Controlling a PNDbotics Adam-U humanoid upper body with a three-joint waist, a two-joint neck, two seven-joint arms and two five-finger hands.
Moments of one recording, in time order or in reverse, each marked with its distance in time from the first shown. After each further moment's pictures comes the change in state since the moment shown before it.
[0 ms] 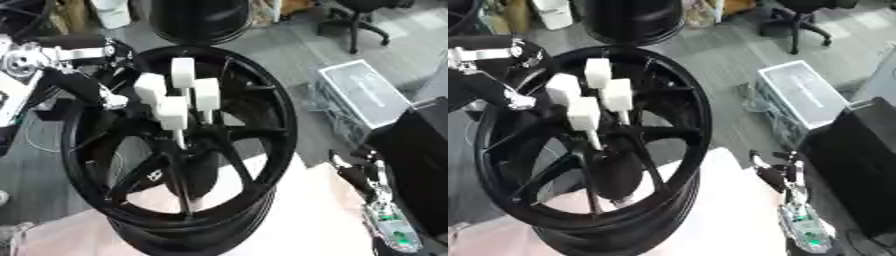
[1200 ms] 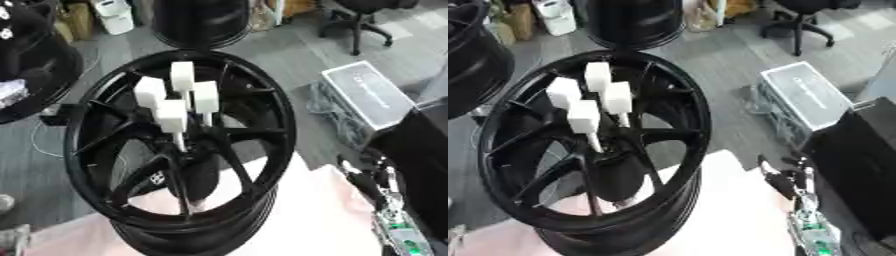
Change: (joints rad) left arm 0.336 0.271 0.153 -0.578 0.311 0.122 0.142; right arm 0.001 0.000 0.015 0.000 0.002 0.000 0.013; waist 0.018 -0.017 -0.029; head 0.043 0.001
